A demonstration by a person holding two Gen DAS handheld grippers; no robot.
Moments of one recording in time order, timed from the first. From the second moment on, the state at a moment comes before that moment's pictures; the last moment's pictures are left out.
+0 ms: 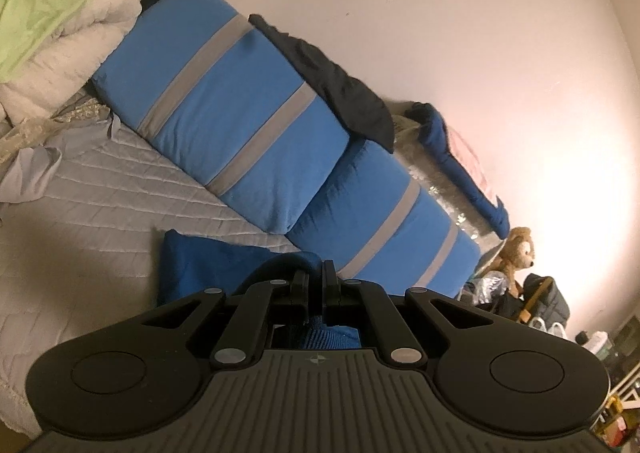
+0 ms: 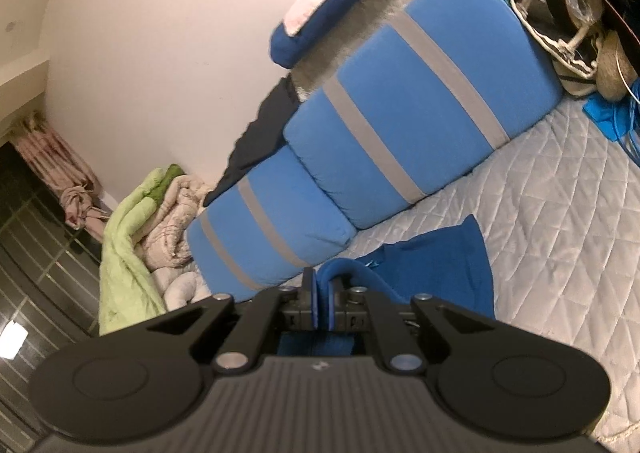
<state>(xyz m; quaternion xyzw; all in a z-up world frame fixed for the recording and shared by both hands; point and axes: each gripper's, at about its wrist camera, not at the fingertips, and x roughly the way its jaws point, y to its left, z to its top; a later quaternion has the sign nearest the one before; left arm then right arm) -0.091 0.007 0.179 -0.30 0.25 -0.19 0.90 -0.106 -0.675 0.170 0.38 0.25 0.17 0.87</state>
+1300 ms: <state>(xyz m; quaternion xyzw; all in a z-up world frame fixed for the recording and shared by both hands) 0.077 -0.026 0.116 -0.28 0.33 -0.13 0.89 0.061 -0.673 0.096 0.35 0.29 0.11 0.88</state>
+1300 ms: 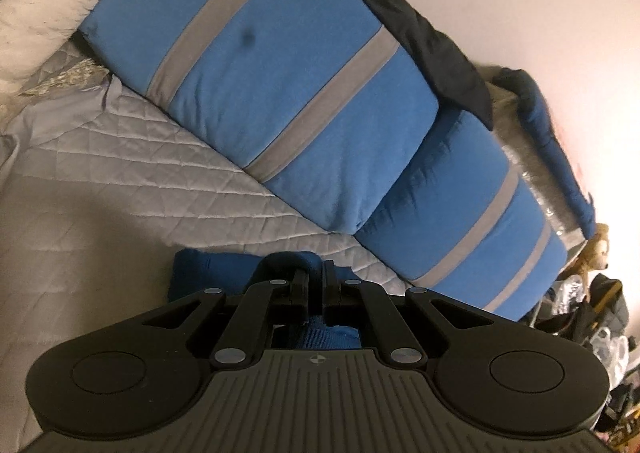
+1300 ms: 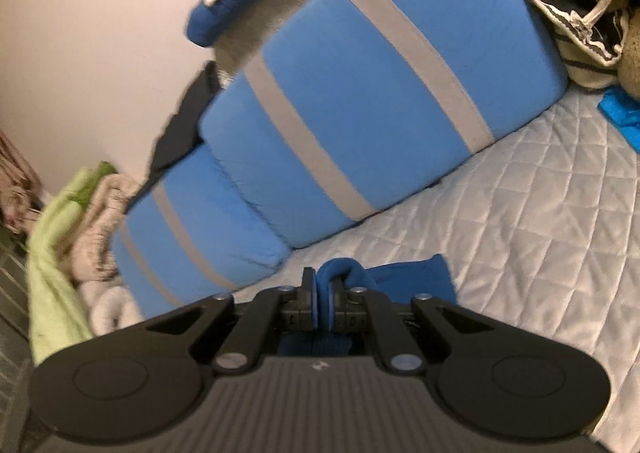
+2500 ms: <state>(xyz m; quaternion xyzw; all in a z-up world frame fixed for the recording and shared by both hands) 0.170 -0.021 0.001 -0.33 0.41 -0.11 0.84 0.155 -0.663 -0.017 0.34 0.37 0.07 0.86</state>
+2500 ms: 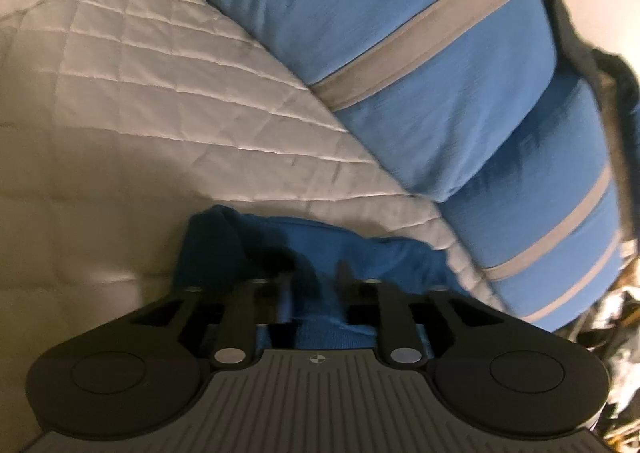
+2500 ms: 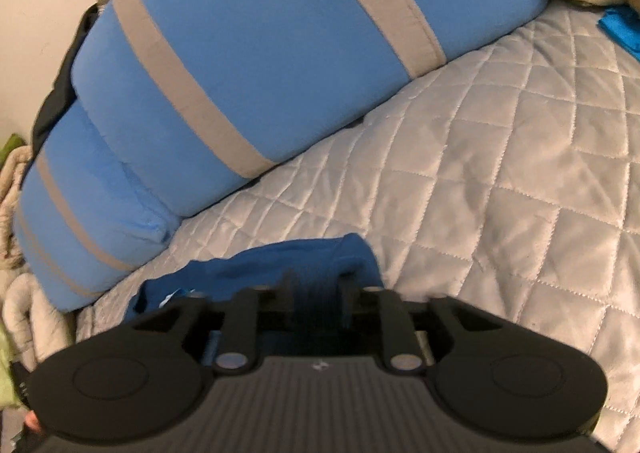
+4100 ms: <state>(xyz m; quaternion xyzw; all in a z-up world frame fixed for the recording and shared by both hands) 0.192 -0.009 0.000 -0.54 0.36 -0.05 0.76 0.190 -0.664 0.003 0.44 0.34 0.08 0.83</state>
